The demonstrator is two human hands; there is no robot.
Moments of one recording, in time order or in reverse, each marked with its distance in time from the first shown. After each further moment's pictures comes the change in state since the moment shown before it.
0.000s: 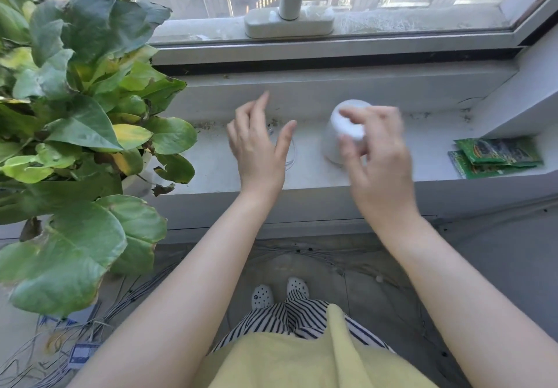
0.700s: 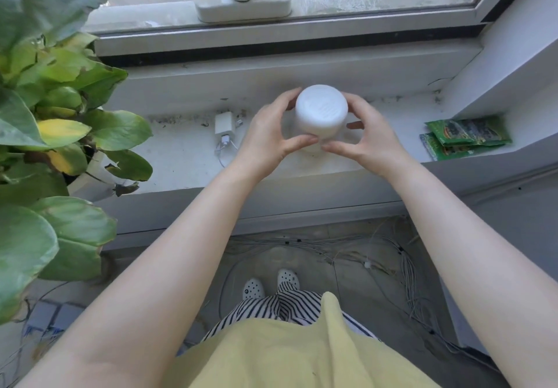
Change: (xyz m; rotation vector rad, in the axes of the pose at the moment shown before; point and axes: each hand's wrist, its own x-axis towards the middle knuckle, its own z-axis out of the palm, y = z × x) left_hand 0.011 0.022 0.030 -0.219 -0.551 0.180; right_hand 0.026 0.106 -0.009 0.226 -0.434 0.201
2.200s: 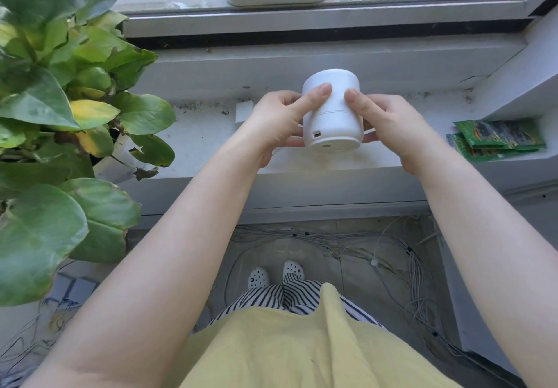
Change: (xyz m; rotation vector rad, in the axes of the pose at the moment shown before) left_hand -0.006 0.041 -0.036 -0.547 -0.080 -0.587; right_hand 0.005 -0.054 -0.003 0.166 -0.139 0.309
